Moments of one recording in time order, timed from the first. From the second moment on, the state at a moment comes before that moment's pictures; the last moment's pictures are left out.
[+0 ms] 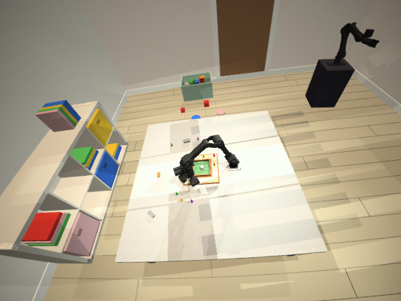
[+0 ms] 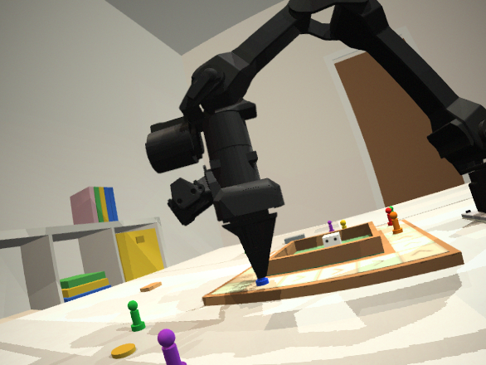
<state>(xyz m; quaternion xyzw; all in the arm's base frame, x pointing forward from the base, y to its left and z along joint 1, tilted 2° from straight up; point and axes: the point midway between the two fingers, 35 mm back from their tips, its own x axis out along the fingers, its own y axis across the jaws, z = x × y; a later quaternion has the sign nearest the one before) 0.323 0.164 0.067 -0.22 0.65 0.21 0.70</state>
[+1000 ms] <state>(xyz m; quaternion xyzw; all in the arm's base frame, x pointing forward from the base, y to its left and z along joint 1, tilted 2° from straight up) 0.216 0.067 0.185 -0.11 0.67 0.10 0.73</state>
